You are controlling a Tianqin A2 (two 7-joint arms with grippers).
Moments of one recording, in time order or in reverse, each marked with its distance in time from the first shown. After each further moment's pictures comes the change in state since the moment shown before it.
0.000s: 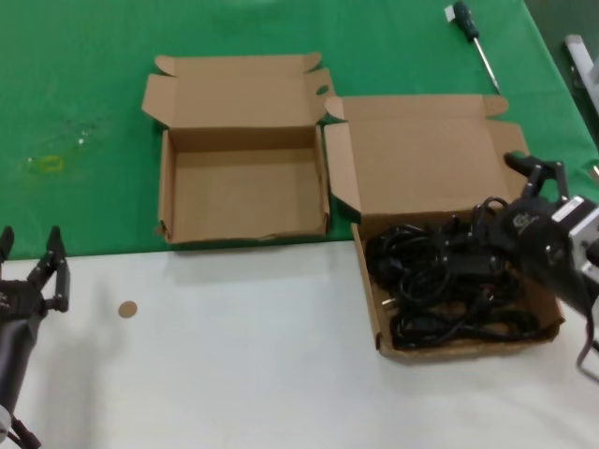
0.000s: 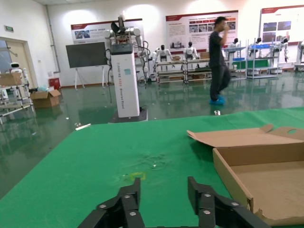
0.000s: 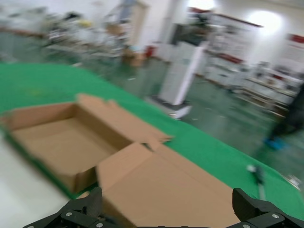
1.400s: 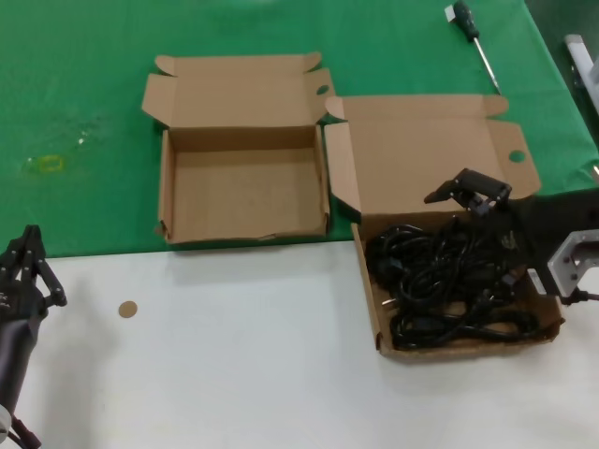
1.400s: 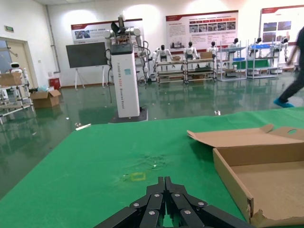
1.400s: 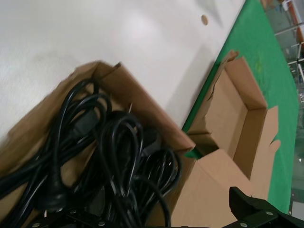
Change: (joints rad) left arm 0.000 0.000 0.000 0.000 0.000 0.000 -0.001; right arm 0.618 0.049 -0.190 -0.384 -0.293 -0.905 -0.916
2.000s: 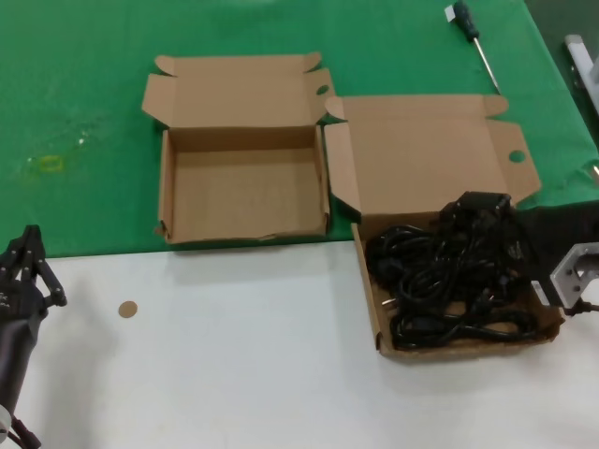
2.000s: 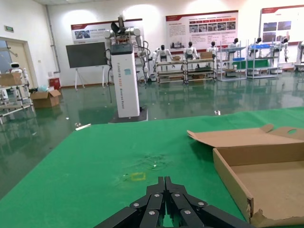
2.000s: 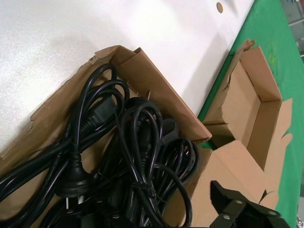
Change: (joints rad) left arm 0.000 0.000 0.000 0.000 0.000 0.000 0.000; right arm -0.032 -0.005 0.013 -0.023 -0.031 0.028 -0.038
